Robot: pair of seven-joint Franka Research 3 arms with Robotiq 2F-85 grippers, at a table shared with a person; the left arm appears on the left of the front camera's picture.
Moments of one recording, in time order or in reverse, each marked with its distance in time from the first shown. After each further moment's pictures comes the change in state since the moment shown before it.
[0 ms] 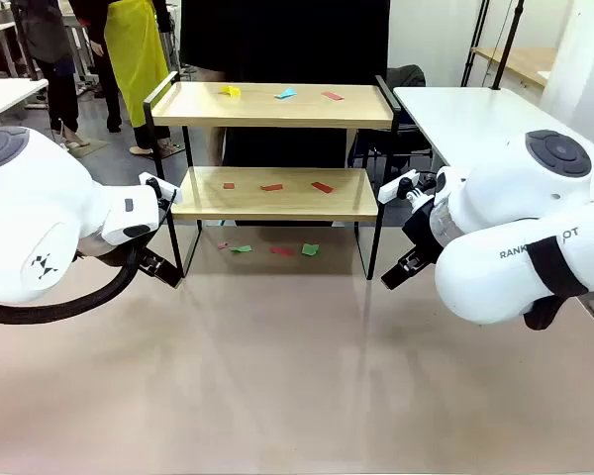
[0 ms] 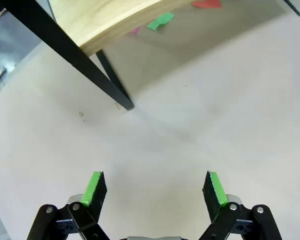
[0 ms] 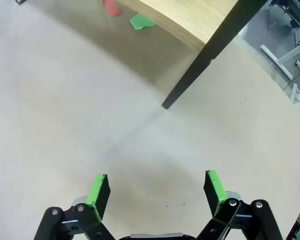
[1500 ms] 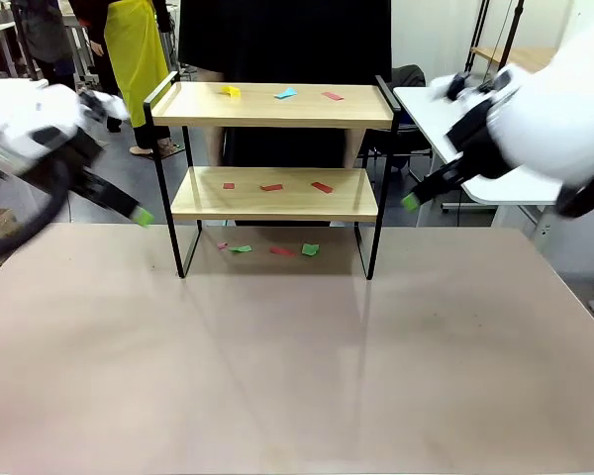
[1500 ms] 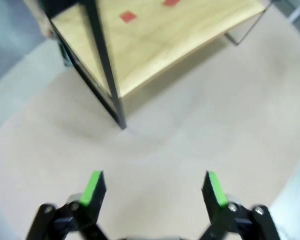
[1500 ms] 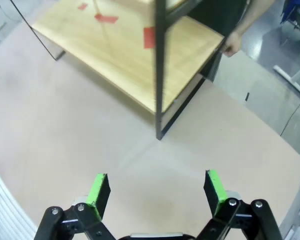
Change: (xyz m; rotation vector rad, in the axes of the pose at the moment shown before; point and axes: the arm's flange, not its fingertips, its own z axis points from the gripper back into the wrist) left arm 0.027 0.084 0.117 -0.260 -0.124 -0.031; right arm 0.049 -0.080 0.123 0.153 -0.143 -0.079
